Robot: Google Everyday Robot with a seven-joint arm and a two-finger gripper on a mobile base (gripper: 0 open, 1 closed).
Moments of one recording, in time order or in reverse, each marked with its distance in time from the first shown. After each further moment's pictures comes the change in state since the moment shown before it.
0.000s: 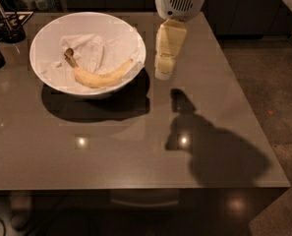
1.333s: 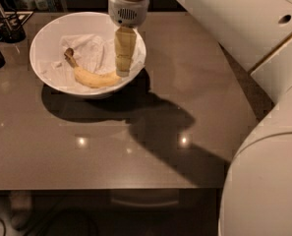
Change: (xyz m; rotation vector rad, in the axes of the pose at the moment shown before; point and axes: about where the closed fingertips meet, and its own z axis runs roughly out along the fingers) arm -0.083 -0.041 0.074 -0.036 0.013 -0.068
